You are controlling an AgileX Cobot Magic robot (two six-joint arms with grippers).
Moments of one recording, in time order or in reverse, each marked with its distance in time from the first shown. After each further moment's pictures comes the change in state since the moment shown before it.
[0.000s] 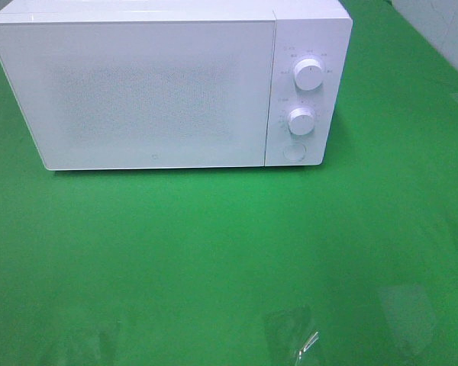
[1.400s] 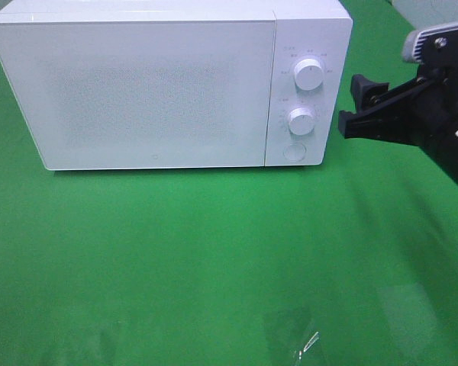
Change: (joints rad) left arm 0.000 0.000 0.000 -0.001 0.000 0.000; right arm 0.491 0.577 0.118 0.534 -1.049 -0.480
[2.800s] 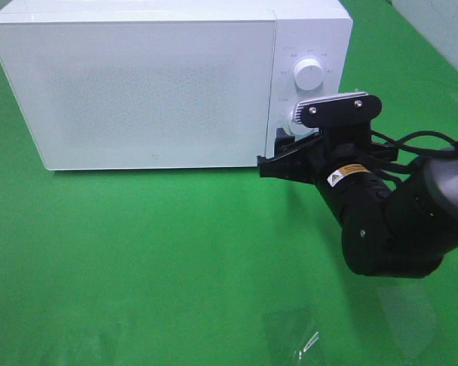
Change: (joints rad) left arm 0.000 0.000 0.000 -0.001 0.000 0.000; right arm 0.137 0.516 -0.222 0.089 -0.188 0.163
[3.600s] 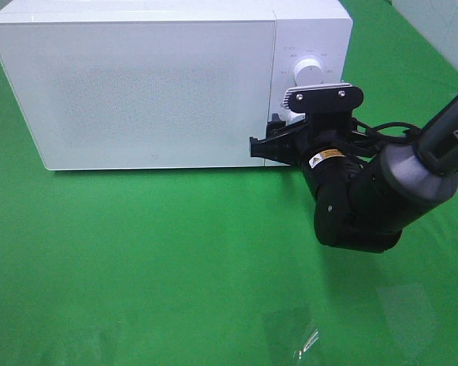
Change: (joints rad) left arm 0.000 0.000 0.000 0.000 0.000 0.000; right arm -0.041 0.121 -0.168 0.028 -0.002 0.000
